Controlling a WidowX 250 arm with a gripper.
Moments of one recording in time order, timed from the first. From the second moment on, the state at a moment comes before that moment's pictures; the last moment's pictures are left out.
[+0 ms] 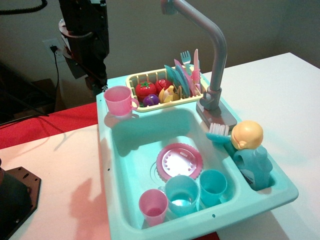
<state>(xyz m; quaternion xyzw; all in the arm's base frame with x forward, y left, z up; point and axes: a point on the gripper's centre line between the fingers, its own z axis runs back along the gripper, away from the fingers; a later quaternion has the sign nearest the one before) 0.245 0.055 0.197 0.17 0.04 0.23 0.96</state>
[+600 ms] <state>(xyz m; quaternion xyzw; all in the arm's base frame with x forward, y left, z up) 0.271 0.054 0.186 0.18 0.05 0.24 0.95</state>
